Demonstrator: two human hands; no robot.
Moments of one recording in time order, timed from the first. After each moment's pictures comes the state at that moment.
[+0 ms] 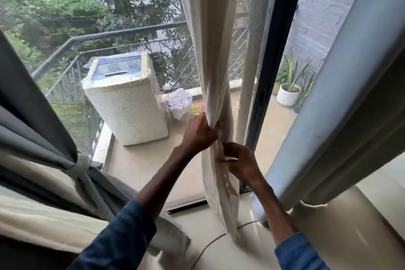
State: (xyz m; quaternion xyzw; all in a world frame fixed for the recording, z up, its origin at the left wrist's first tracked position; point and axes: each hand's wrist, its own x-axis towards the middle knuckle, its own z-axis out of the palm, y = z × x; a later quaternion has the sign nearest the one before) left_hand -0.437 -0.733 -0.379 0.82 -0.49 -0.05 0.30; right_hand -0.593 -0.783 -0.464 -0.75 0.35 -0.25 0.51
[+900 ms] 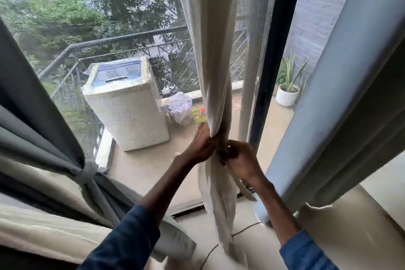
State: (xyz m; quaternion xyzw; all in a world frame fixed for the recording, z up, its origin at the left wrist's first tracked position) left_hand -0.415 -0.717 -0.424 0.70 -0.62 -0.13 0.34; right_hand -0.580 -0.769 -0.438 -0.80 0.34 -0.27 0.41
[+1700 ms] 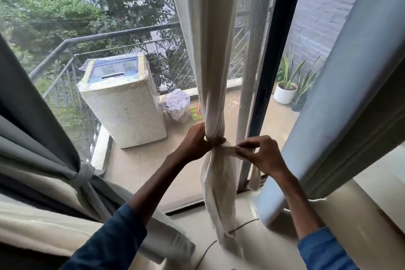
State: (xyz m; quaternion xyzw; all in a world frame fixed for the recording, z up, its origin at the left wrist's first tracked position) left_hand -0.406 -0.711 -0.414 0.69 -0.62 -0.10 0.35; right_hand -0.621 -0.801 -0.425 -0.81 0.35 -0.27 0.37
